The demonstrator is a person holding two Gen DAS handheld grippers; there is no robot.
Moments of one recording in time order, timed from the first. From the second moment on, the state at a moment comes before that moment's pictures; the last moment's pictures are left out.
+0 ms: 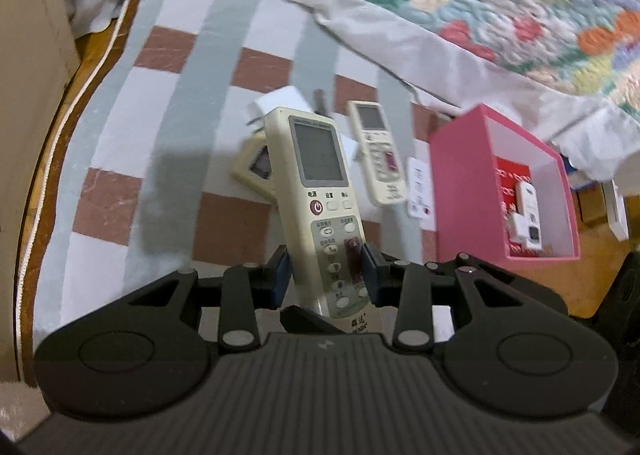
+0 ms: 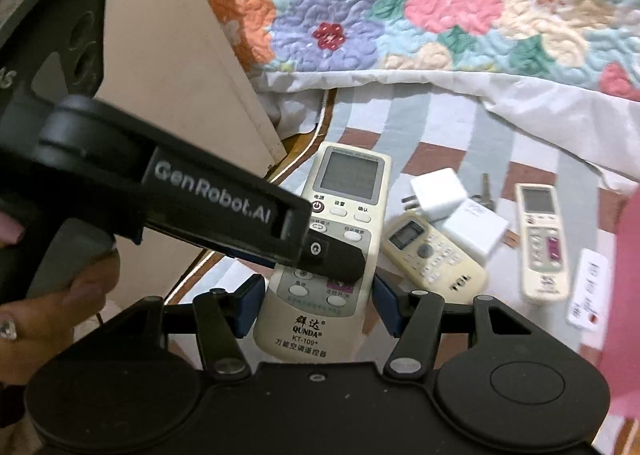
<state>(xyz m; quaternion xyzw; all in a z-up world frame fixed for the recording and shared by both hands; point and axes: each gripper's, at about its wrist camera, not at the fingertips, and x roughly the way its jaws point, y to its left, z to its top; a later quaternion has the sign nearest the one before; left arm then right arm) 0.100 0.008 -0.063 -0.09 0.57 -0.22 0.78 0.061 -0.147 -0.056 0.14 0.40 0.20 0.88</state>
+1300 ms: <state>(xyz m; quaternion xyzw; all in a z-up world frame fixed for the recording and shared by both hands) 0.118 -0.291 -0.065 0.05 0.62 -0.36 0.70 0.019 -0.370 -0.067 0.19 0.42 0.01 0.89</state>
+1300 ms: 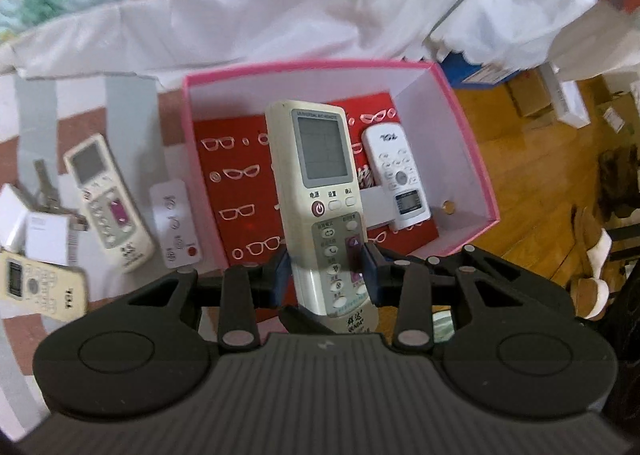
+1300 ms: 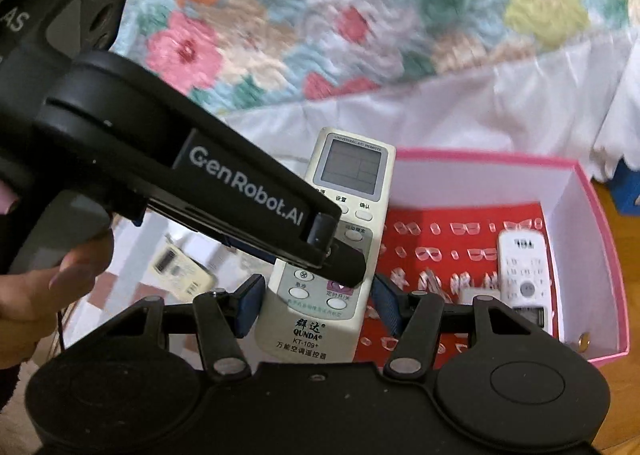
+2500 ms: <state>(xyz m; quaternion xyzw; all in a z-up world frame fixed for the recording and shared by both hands) 0.119 -0.200 0.017 0.12 0.53 -0.37 0.75 -0.004 -0.289 -0.006 0.10 0.37 0.08 0.92</state>
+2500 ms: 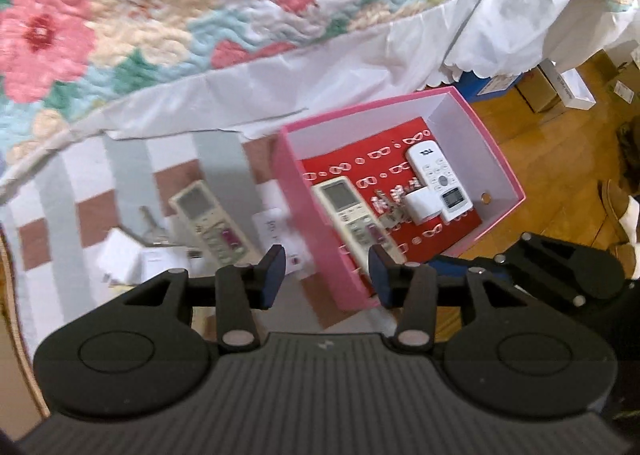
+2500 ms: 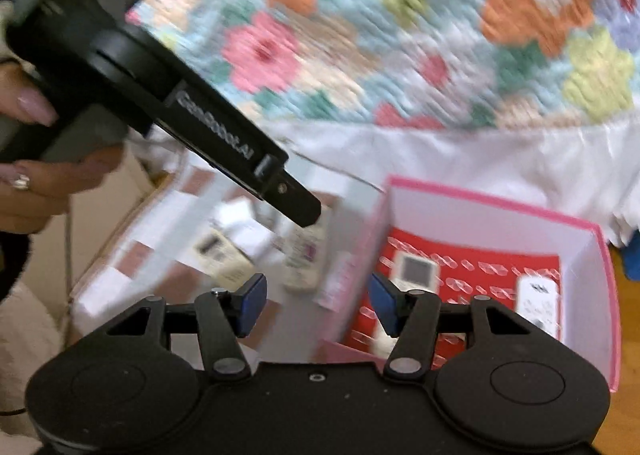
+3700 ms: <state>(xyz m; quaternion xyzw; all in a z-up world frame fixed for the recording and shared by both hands) 0.225 0.006 -0.180 -0.03 0.57 -0.19 0.79 0.121 -0.170 -0.156 0.12 0.45 0.13 0.88</state>
